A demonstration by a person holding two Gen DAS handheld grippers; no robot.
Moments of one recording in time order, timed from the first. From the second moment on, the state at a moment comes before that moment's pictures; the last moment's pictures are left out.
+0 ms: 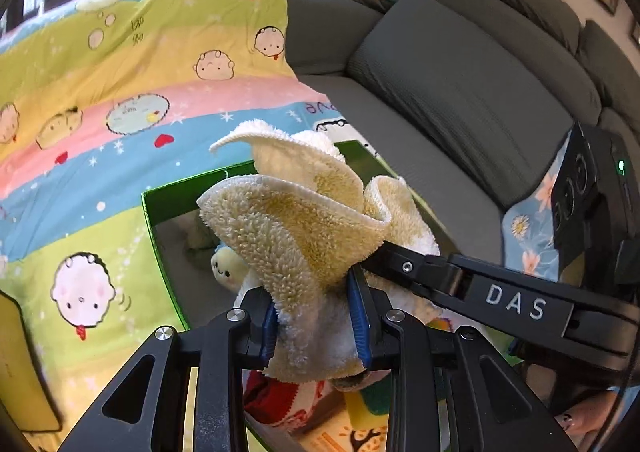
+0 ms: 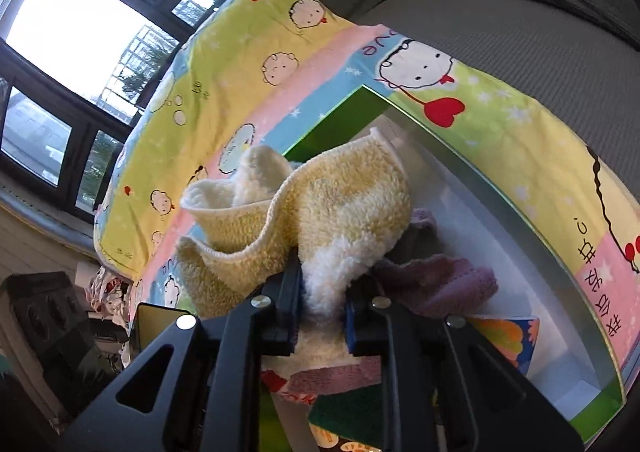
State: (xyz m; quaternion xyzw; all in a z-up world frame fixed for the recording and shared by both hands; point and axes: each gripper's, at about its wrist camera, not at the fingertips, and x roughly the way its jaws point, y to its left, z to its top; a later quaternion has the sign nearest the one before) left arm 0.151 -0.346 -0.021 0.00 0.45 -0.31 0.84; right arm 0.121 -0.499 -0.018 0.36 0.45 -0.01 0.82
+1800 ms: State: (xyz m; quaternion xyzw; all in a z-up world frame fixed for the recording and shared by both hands) left arm -0.049 0.125 -0.057 -0.25 0.42 0.12 0.86; right arm 0.068 -0.062 -0.008 0.11 0.52 0.22 0.82
